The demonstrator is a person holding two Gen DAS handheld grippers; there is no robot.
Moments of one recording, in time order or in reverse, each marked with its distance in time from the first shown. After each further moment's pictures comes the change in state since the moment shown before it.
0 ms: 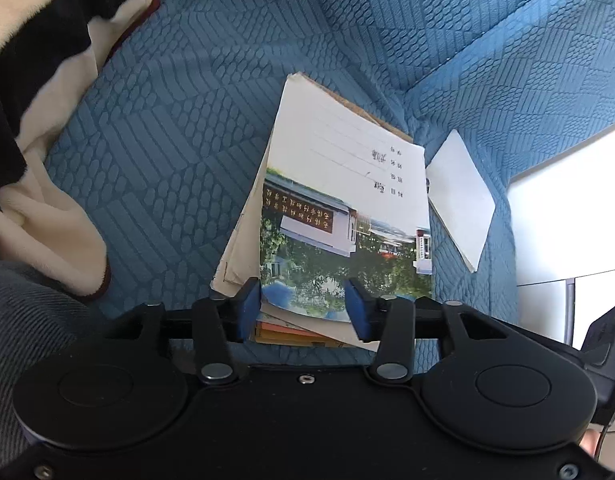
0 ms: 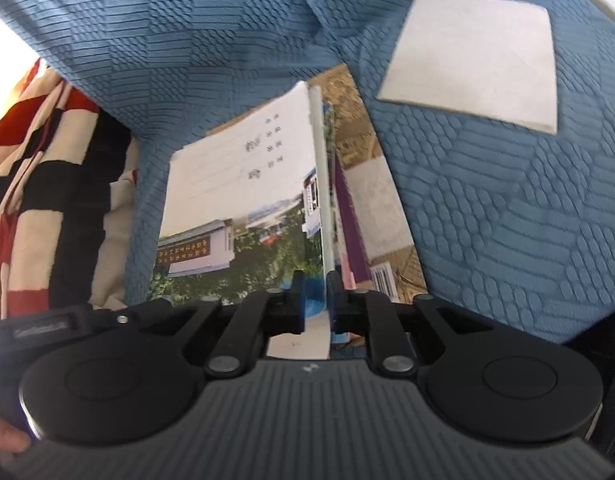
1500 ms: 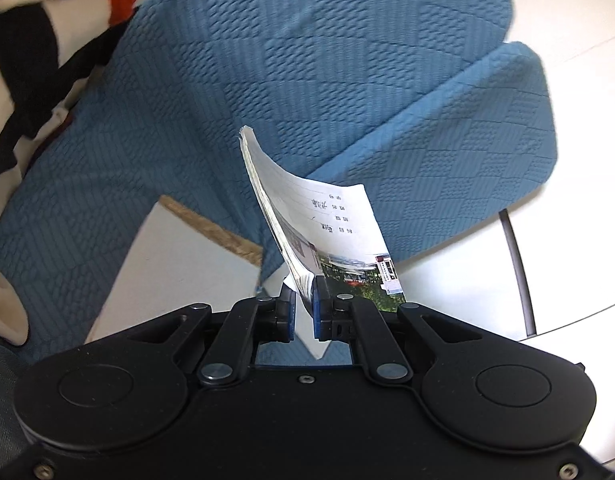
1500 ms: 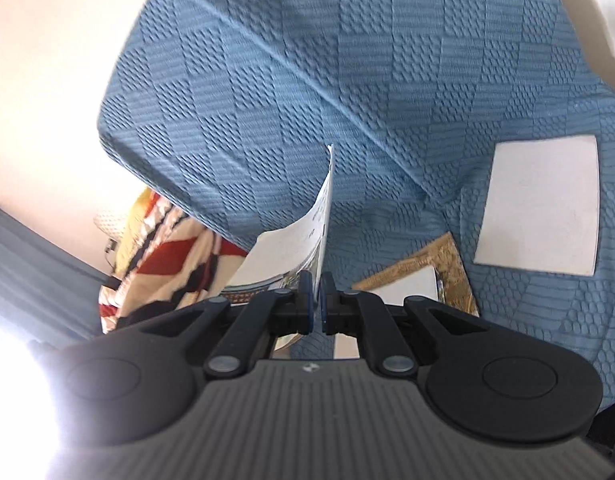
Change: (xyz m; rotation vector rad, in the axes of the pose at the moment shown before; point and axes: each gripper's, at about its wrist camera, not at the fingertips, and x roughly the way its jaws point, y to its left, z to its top) left arm -0.098 -0.084 0.035 -0.084 -0.237 -0.274; right arm -0.132 -0.001 0.076 0.061 -0.272 0.395
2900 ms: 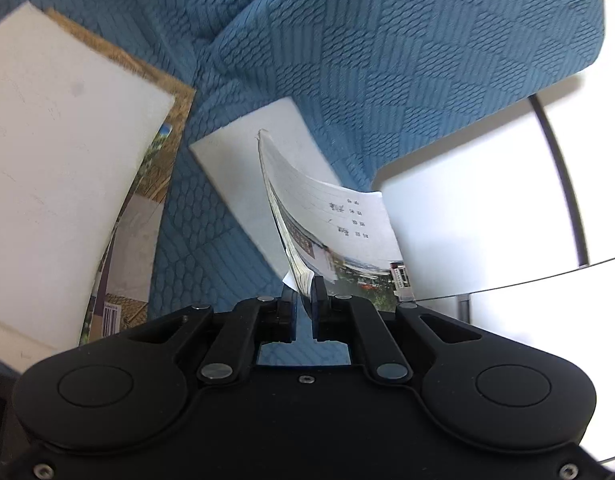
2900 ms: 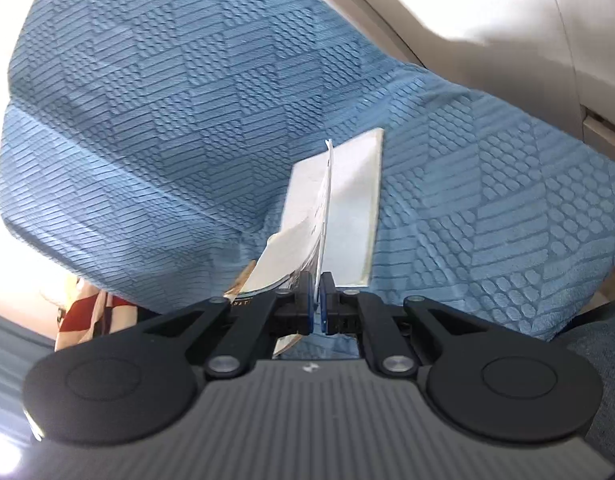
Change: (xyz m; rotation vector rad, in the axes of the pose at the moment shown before) left arm 0.176 -0.037 -0.118 0.010 0.193 -0.046; right arm -0.061 -0.198 -0.021 0.203 -0.110 -0.133
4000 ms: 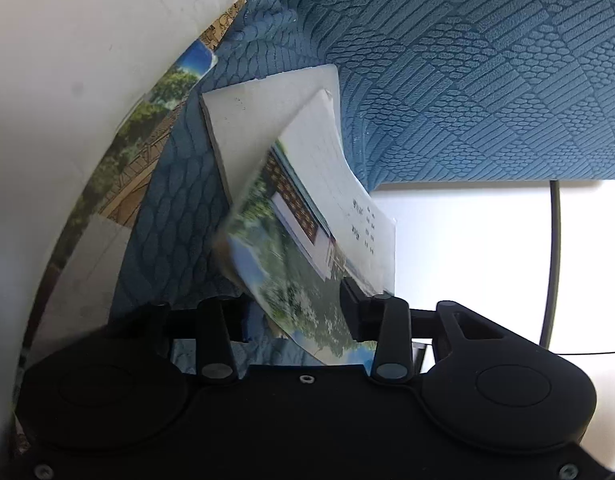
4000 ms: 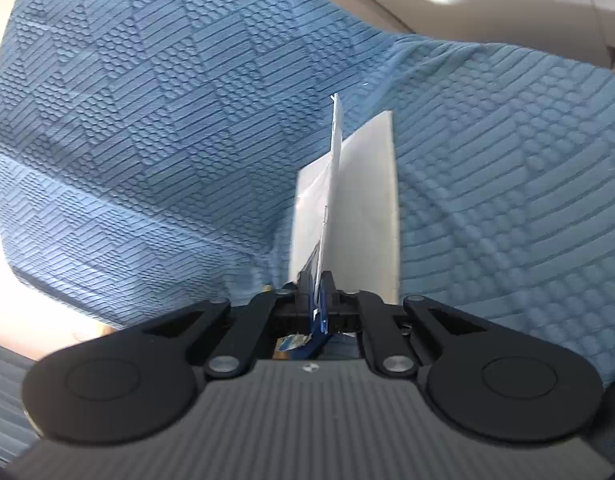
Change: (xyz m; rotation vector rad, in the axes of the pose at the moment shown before) left arm 0.139 0.089 0.039 -0.308 0.139 -0.265; right arm 0.067 -0.030 -0.008 0.134 -0.039 0.051
